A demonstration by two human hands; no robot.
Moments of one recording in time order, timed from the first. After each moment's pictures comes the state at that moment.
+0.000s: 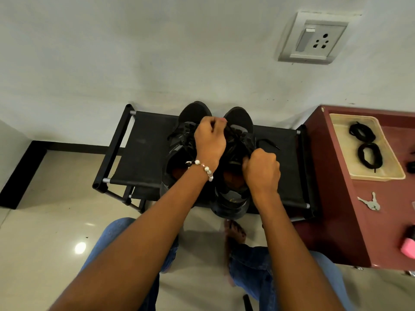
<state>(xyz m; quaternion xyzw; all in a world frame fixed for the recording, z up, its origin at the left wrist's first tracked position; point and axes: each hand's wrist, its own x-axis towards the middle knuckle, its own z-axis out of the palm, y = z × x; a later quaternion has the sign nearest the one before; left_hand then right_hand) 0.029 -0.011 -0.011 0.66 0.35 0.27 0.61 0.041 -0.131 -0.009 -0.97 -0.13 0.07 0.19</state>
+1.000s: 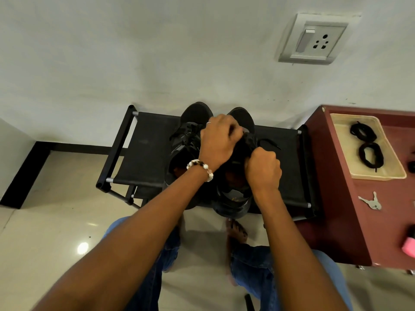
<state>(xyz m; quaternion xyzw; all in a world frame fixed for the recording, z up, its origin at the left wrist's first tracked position) 0.027 -0.010 -0.010 0.89 0.17 0.26 0.33 0.042 -0.130 -0.007 -0.97 -0.15 0.07 0.16</state>
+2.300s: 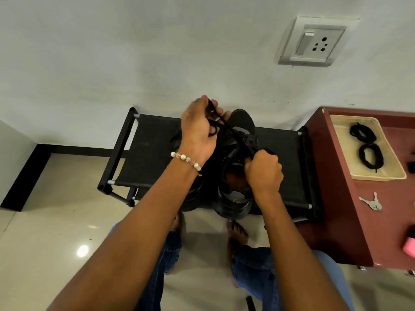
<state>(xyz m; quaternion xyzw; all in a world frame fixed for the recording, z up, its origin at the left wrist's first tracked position) 0.015 0.005 0.051 0.27 0.23 0.26 0.90 0.042 -0.130 -0.013 -0.97 -0.10 0.08 0.21</state>
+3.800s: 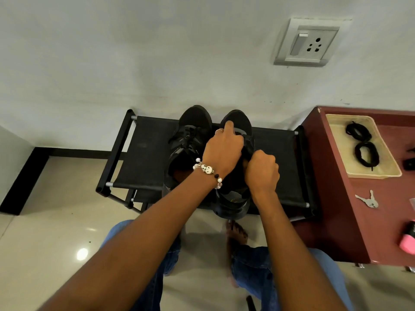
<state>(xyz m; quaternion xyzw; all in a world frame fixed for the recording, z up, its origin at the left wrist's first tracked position) 0.021 -0.028 -0.001 0.99 0.12 0.08 0.08 0.043 -0.131 -0.013 -0.97 -0.09 0.09 0.21</state>
